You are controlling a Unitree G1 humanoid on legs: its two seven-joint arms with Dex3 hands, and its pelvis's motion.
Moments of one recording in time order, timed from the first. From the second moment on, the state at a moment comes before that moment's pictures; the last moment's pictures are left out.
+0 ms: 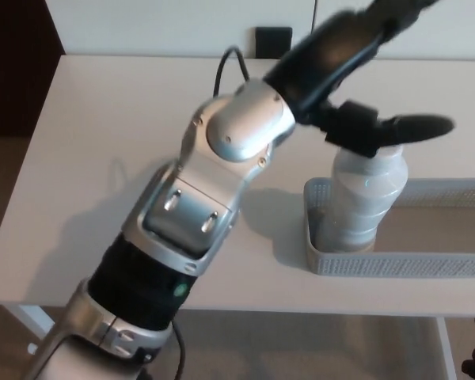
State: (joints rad) left_arm -0.76 0.02 -0.35 -0.04 0.10 0.34 -0.32; right_arm 0.17 -0.38 -0.24 0.39 0.23 0.15 0.33
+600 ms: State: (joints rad) left_arm -0.75 0.19 0.02 -0.45 0.00 0.42 -0.34; right_arm 0.15 -0.39 -0.24 0.39 0.22 0.15 0.33
